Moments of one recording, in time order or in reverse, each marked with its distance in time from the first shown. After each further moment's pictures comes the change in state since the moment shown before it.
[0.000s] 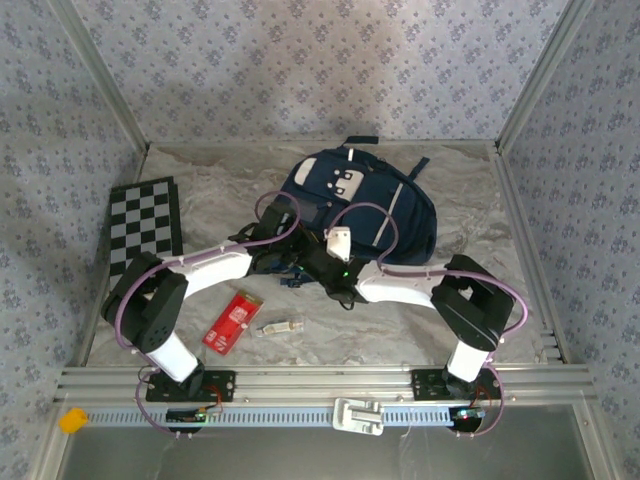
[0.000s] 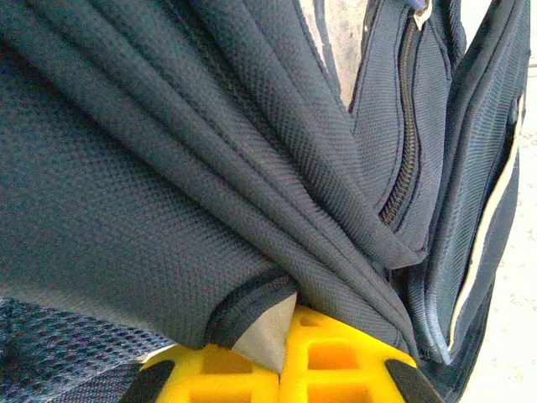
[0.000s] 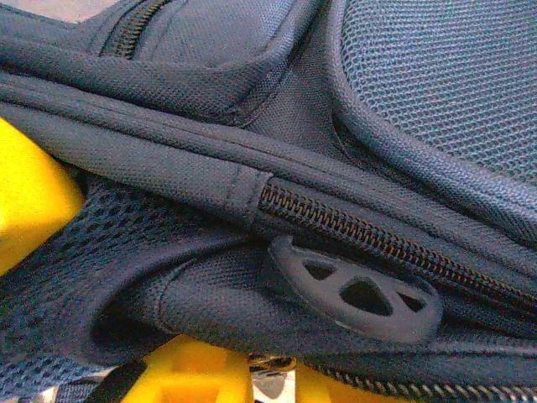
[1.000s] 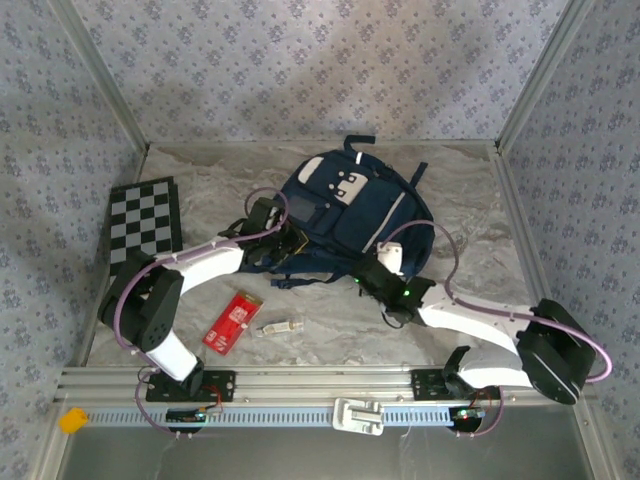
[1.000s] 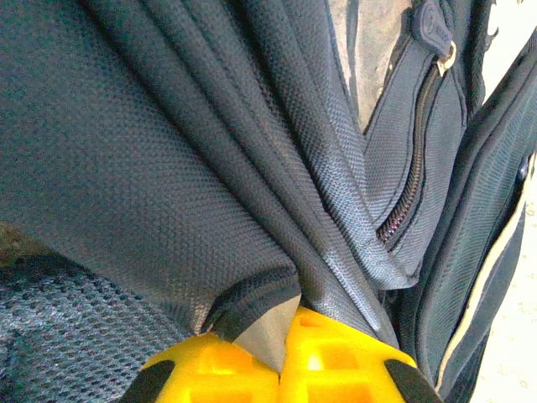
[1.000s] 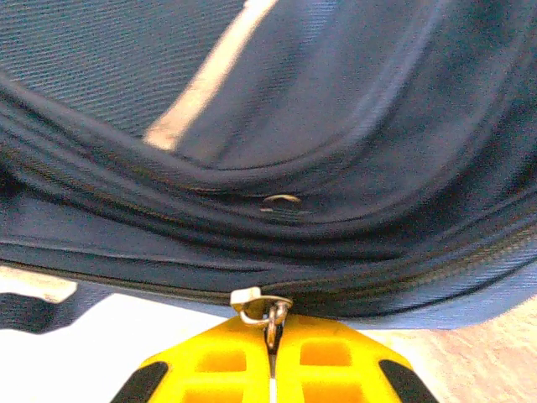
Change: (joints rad) left arm 0.098 -0.006 -0.004 -0.053 0.064 0.054; right arm -0.111 -0.491 -0.379 -0.083 -0.159 0.053
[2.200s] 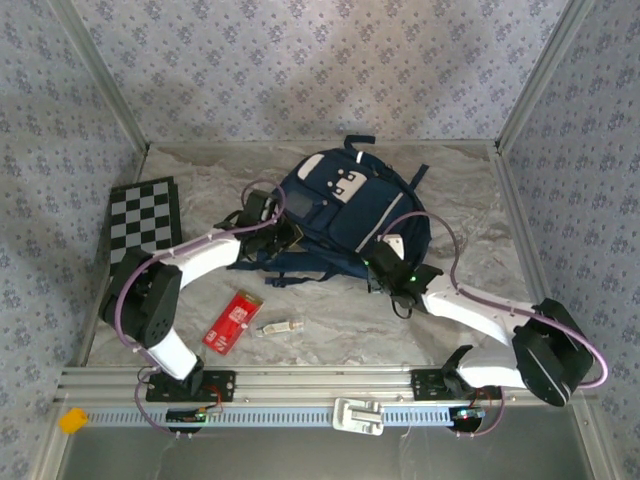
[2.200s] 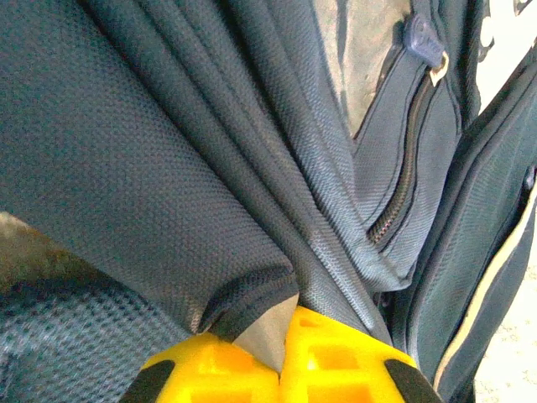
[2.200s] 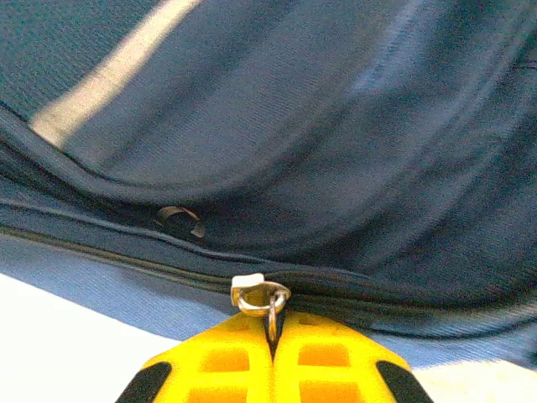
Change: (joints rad) left arm 0.068 0.030 0.080 -0.091 0.019 0.120; right arm -0.132 0.023 0.057 -0.081 -0.130 -0.257
